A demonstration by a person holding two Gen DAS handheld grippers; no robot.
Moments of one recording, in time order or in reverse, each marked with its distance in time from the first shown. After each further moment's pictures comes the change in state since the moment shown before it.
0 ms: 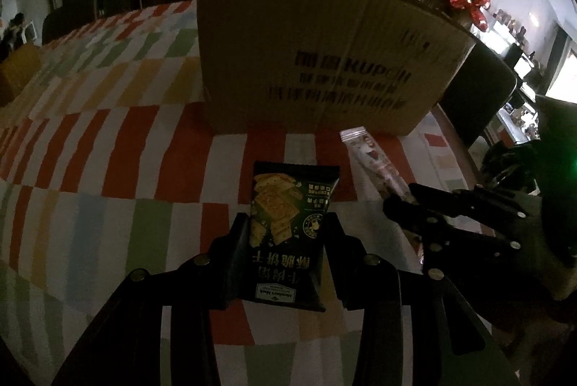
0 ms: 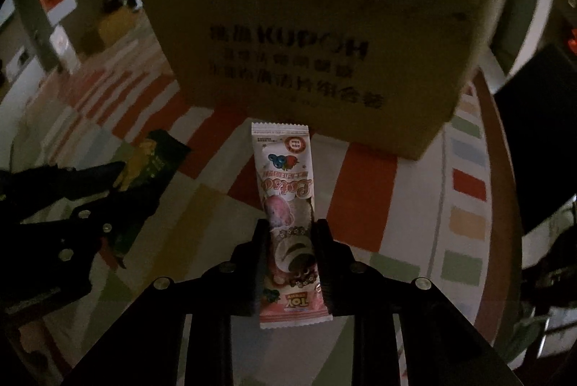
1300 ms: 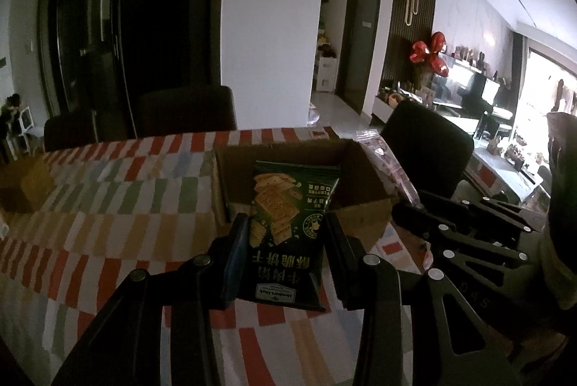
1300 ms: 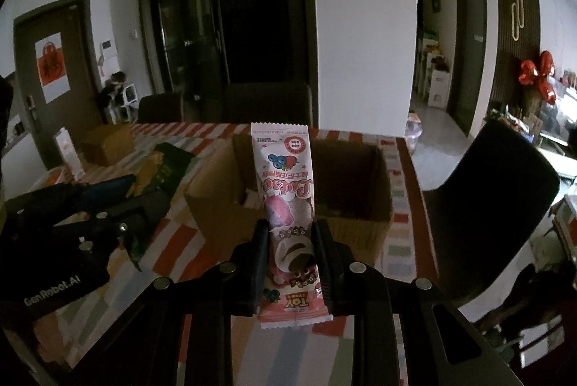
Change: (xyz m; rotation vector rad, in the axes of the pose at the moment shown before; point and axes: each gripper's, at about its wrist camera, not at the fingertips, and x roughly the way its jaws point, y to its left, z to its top) left arm -0.124 -0.006 0.088 0.145 -0.355 -0.038; right arm -0.149 0.023 0.061 0.065 -0.416 -0.118
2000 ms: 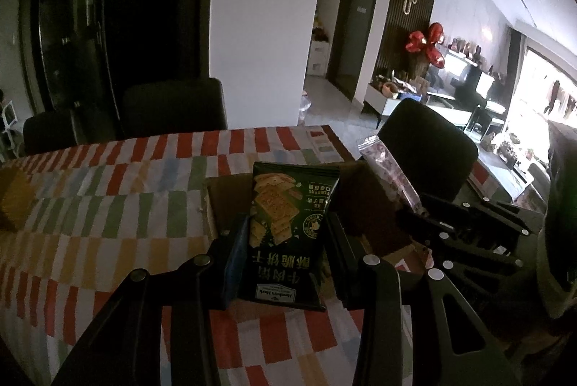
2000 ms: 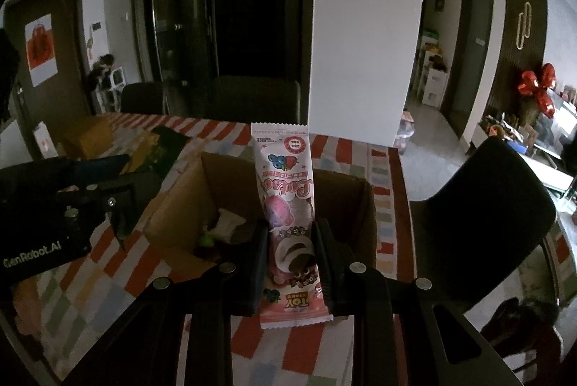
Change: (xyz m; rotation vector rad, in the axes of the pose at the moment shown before) left arm 0.057 0.018 0.061 -0.014 0.096 -0.059; right arm 0.048 -0.013 0.048 -0.052 0.078 -0.045
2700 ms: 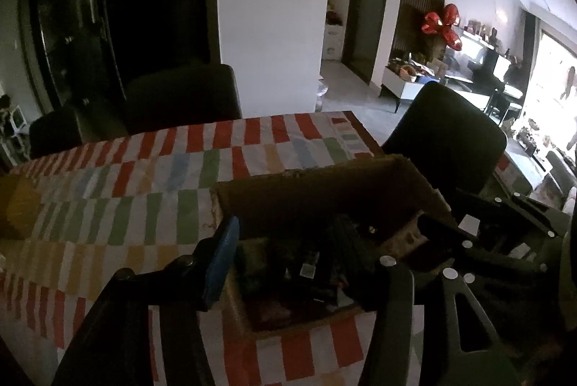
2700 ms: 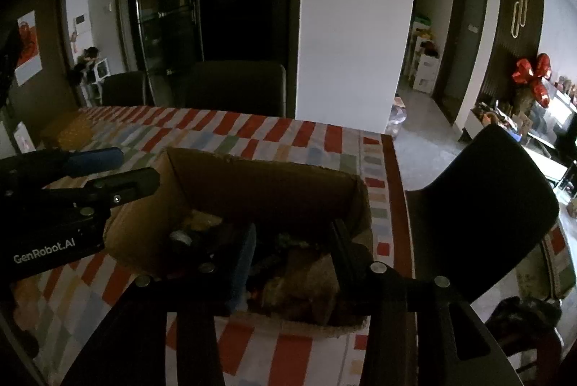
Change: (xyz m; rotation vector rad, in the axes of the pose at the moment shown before) left arm 0.035 0.003 0.006 0.031 0.053 0.088; right arm 0.033 -0.012 0.006 0.028 0.046 -0.039
